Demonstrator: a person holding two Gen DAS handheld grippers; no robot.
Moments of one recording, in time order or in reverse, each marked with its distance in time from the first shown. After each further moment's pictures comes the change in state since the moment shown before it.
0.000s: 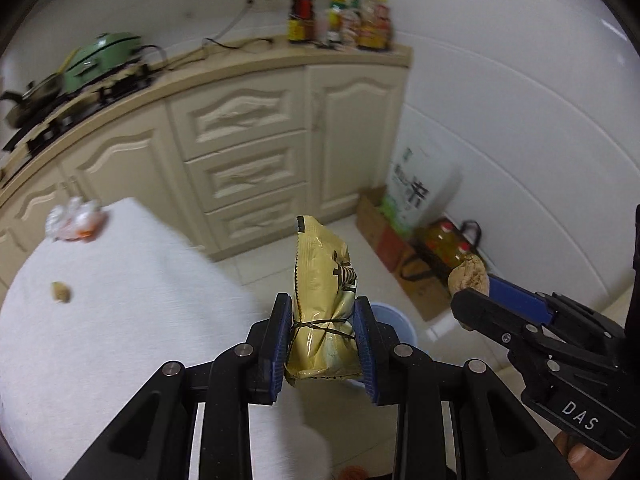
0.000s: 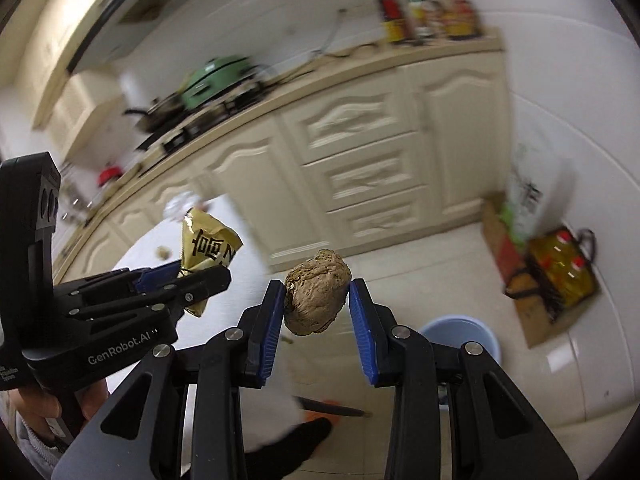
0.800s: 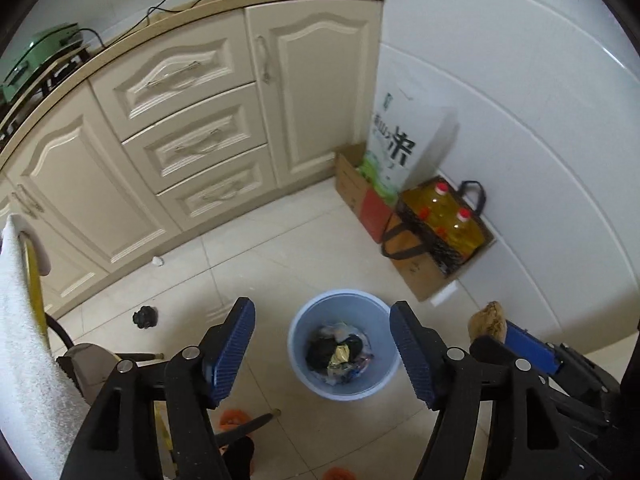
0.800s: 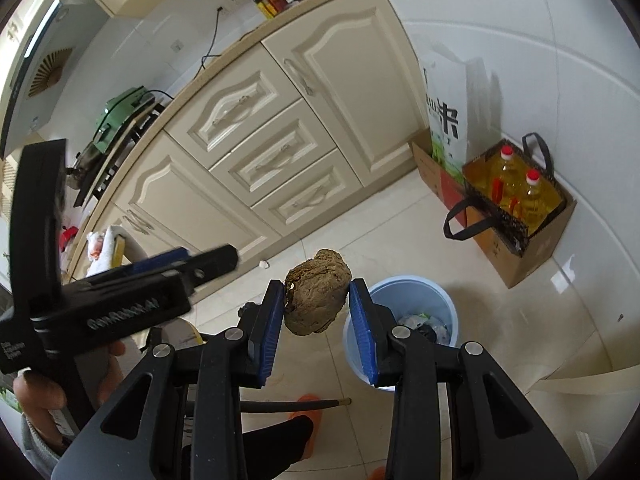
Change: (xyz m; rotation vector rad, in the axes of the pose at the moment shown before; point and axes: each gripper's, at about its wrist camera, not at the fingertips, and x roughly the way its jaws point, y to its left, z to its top) left arm 0.211 -0.086 0.068 0.043 0.140 0.027; right arm 0.038 -0.172 -0.038 0.283 0.047 -0.079
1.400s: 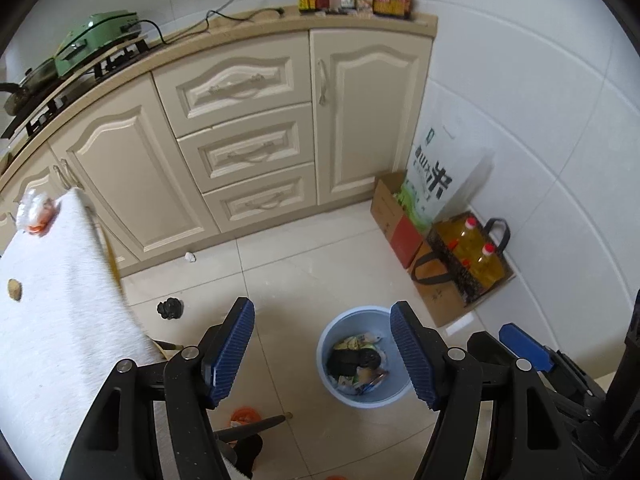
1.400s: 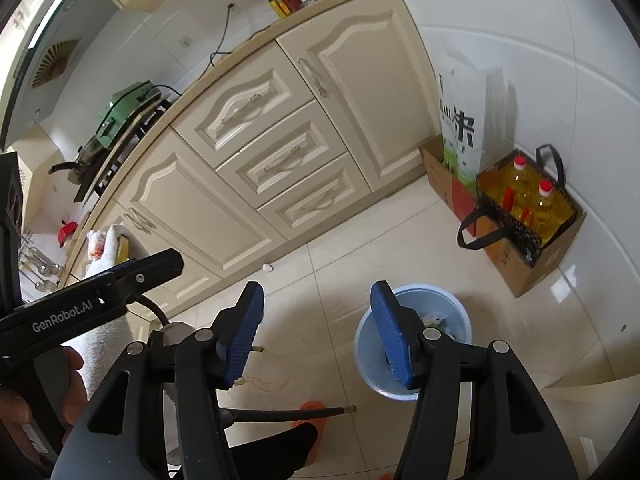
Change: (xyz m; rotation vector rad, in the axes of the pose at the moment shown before) left arm -0.068 0.014 -0.031 -0.113 -0.076 0.070; right arm 0.009 0.034 0.005 -0.034 -0.019 -0.006
